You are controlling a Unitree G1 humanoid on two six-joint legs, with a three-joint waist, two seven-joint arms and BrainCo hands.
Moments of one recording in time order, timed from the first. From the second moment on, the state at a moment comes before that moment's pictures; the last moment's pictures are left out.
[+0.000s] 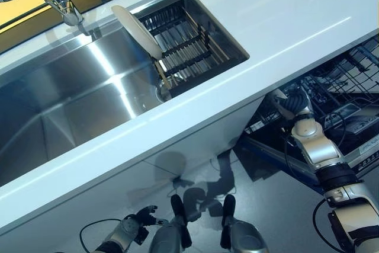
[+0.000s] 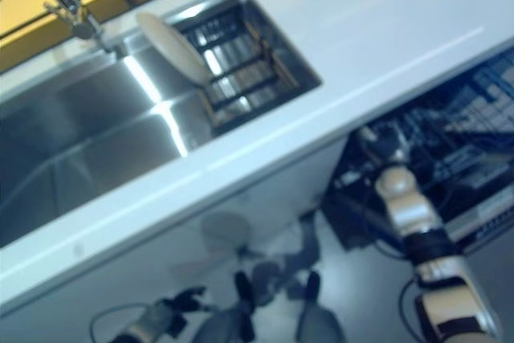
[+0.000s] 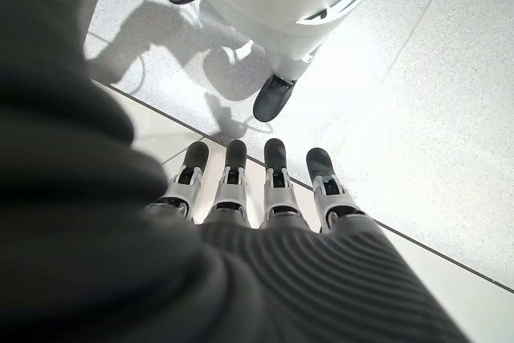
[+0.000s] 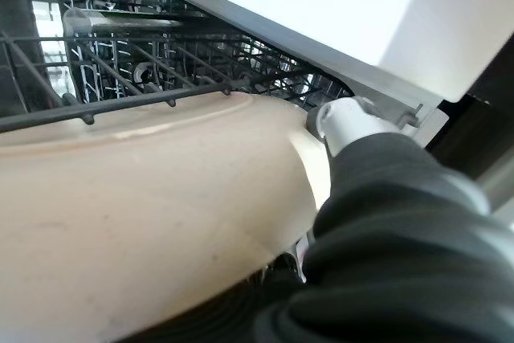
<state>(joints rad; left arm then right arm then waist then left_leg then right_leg) -0.12 0.29 -0.43 1.00 0.09 0.03 -0.11 -0.56 -0.65 0.21 0.36 0.06 0.31 -0.29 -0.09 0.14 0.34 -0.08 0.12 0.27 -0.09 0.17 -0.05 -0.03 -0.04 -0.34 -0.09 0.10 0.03</state>
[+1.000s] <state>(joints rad) -0.08 0.28 -0.43 1.00 0.09 0.03 -0.10 -0.48 -0.62 0.20 0.23 0.06 0.30 -0.41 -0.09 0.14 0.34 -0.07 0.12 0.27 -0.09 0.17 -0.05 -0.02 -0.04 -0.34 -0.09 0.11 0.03</state>
